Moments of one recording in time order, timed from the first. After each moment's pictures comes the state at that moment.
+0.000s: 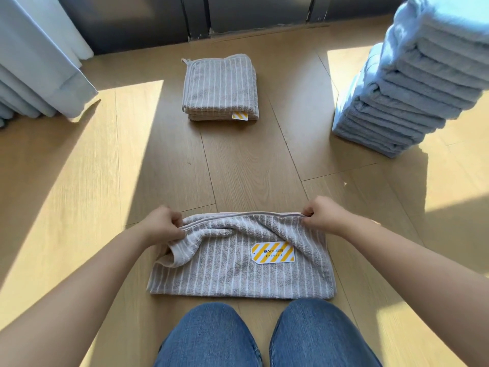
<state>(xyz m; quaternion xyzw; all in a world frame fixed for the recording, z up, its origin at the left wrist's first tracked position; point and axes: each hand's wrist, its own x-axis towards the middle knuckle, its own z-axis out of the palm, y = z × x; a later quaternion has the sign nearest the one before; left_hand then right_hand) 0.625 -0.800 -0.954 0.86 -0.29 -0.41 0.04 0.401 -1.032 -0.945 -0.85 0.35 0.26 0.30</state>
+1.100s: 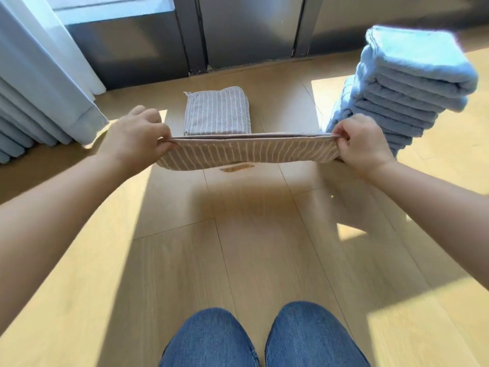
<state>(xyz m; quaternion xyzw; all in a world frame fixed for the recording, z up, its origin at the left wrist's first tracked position) 0.669 -0.857 -0.801 0.84 -0.54 0.08 0.04 0.413 -1.107 -0.831 -0.92 0.35 -0.14 0.10</state>
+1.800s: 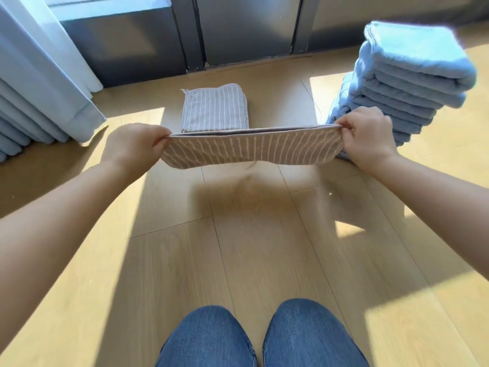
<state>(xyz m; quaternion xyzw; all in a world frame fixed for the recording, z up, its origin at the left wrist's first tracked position) 0.665 -0.857 -0.821 0.88 -0.45 0.05 0.11 0.409 -1.115 -0.831 -0.92 0.37 -0.15 0.06</state>
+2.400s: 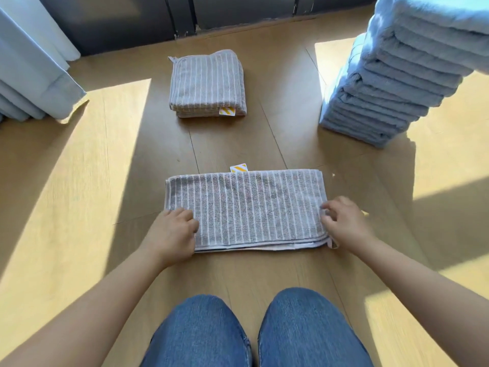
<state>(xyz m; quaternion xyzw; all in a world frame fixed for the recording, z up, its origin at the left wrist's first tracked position) 0.573 -0.799 -0.957 0.78 -0.62 -0.09 -0.08 0.329 -1.036 -0.966 -0.85 0.44 0.05 0.27</state>
